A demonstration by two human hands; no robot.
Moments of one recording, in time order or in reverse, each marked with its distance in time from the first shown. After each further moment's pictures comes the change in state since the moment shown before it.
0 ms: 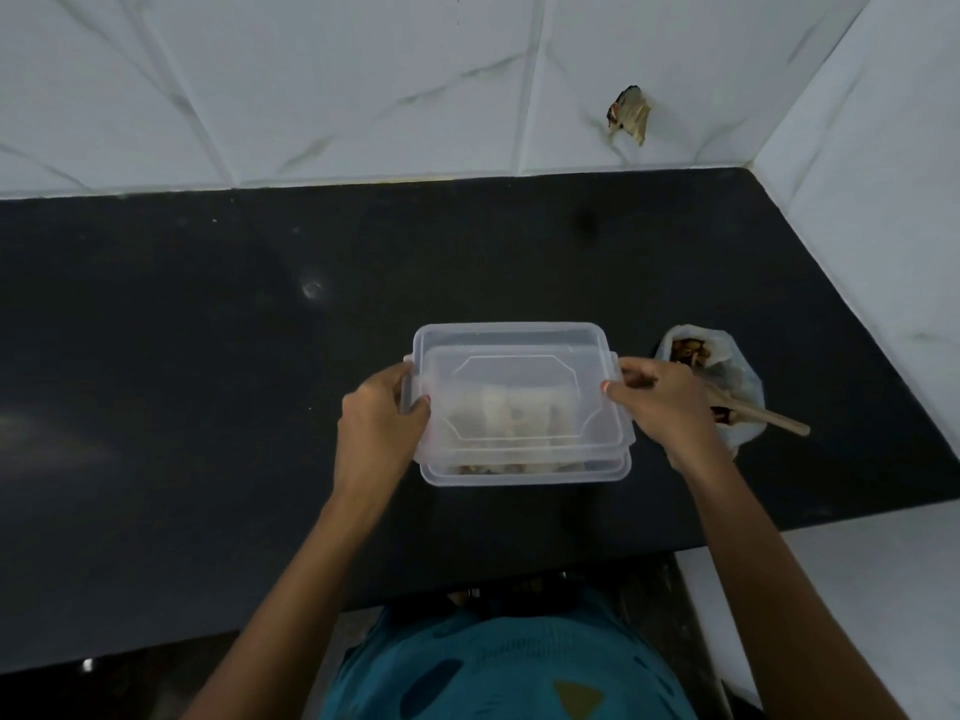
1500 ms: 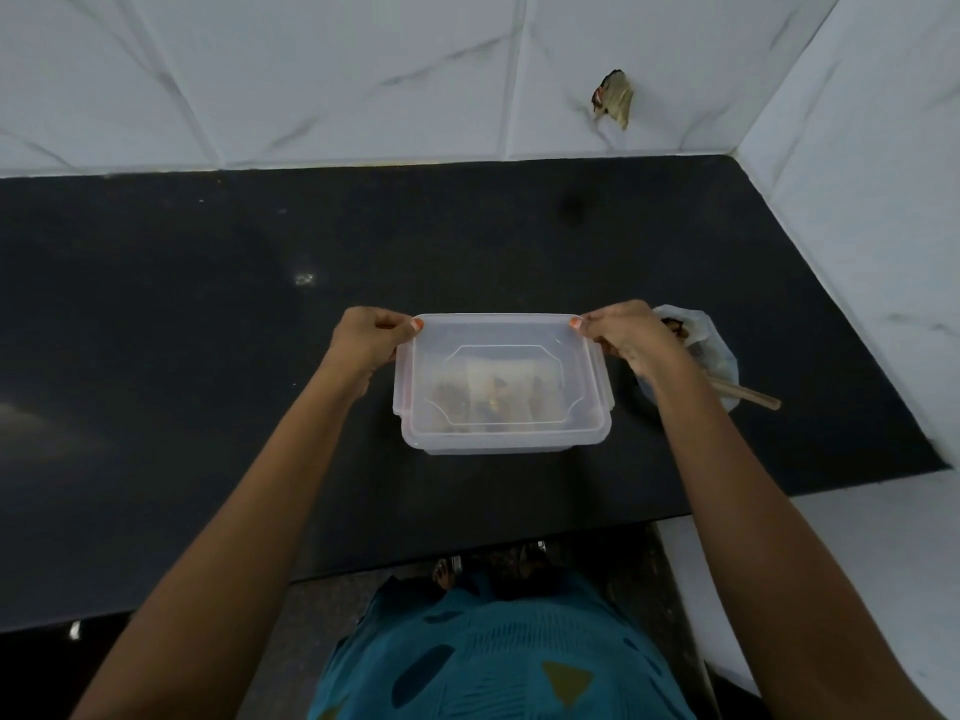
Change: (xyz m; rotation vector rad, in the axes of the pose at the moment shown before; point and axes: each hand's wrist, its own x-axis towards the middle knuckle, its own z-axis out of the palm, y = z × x) left_hand 0.062 0.003 0.011 -0.185 -0.163 -0.270; right_hand 0.055 -0.014 0.000 0.050 -0.121 0.210
